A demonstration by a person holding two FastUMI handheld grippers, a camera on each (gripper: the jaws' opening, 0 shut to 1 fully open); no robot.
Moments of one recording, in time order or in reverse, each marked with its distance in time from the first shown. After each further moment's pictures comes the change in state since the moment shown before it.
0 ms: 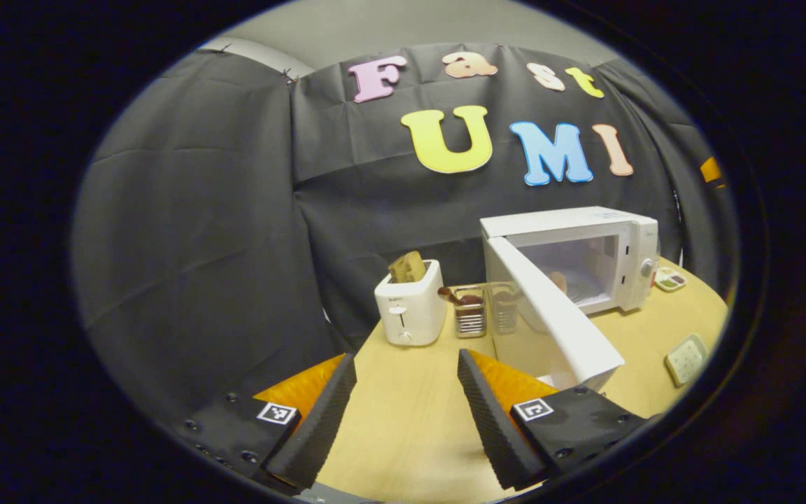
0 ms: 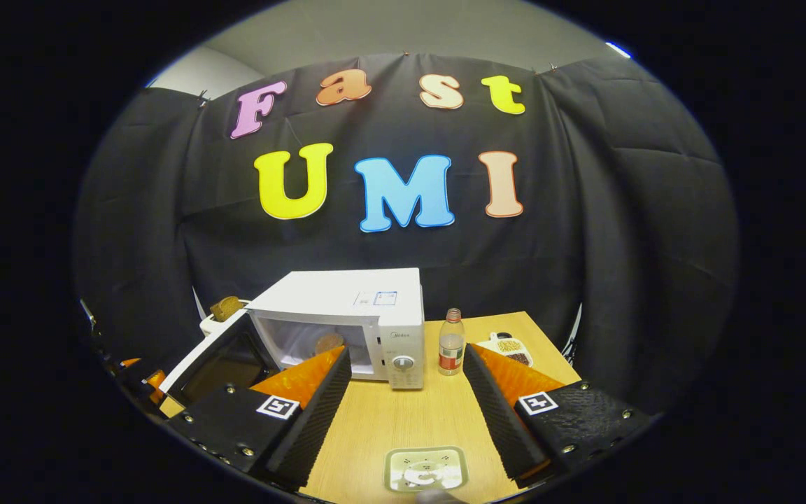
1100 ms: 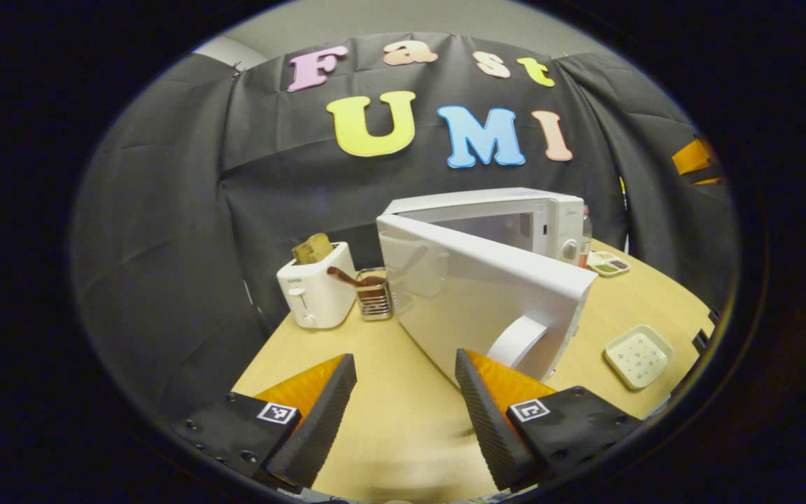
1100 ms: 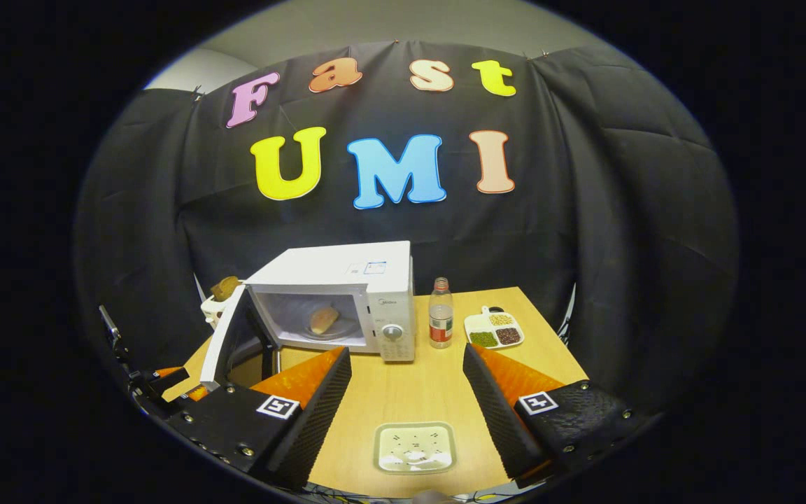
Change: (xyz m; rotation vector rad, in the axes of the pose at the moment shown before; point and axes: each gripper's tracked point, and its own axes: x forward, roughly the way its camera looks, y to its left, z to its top) left arm -0.013 -0.165 -0.015 0.024 0.049 -0.246; right arm -0.025 -0.036 -0.037 0.016 0.086 -0.007
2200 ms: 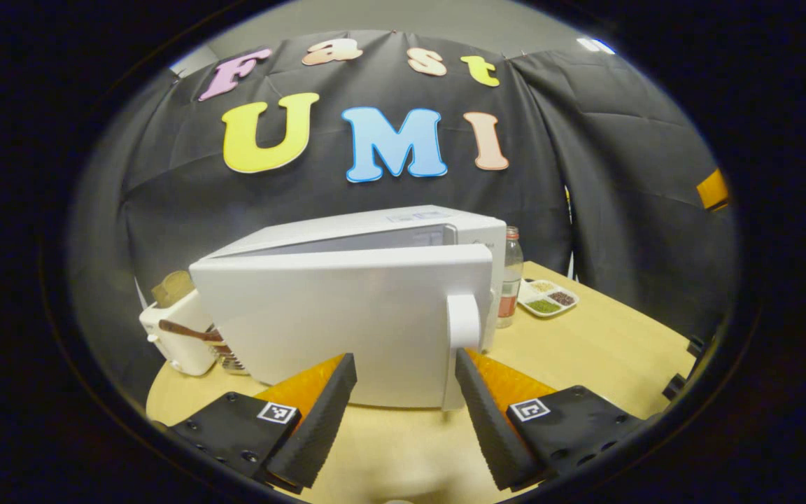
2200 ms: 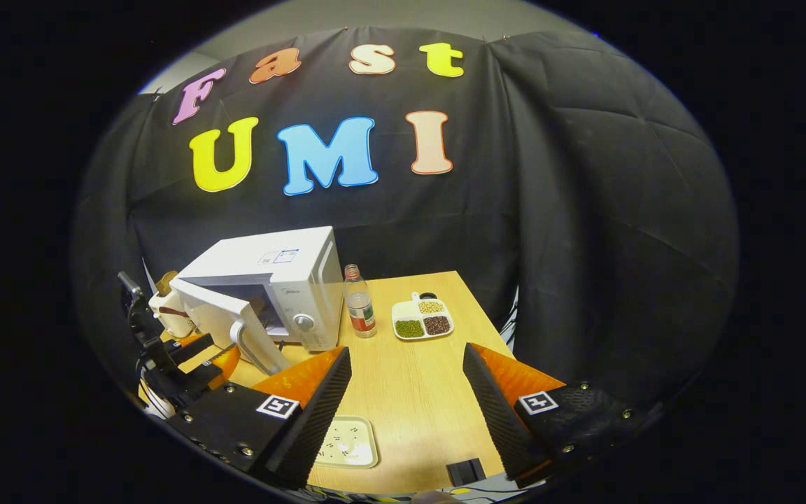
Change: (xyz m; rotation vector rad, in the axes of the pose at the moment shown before) left arm 0.149 -0.207 0.096 0.021 -0.096 -0.248; right arm 0.011 -0.130 -0.003 0.042 0.069 -0.173
